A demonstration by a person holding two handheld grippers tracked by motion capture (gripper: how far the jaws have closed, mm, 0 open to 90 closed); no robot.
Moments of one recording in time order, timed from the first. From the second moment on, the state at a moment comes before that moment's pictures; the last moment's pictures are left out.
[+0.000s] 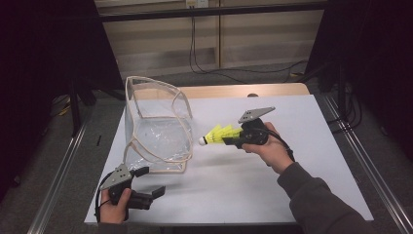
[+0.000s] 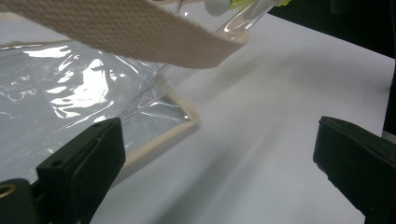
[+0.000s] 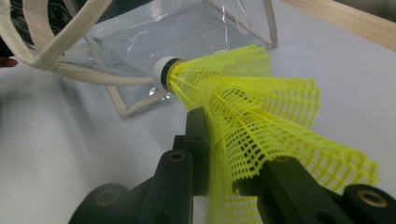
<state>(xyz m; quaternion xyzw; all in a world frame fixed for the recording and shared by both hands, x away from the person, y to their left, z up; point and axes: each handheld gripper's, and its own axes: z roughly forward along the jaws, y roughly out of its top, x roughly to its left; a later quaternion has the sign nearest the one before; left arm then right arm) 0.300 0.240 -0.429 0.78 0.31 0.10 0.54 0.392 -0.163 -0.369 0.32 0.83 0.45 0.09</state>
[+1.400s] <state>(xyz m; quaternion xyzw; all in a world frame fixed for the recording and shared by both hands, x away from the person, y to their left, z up) 0.300 0.230 -0.423 0.79 0.30 0.09 0.53 0.389 -0.197 -0.345 0.32 0.83 0.45 0.10</state>
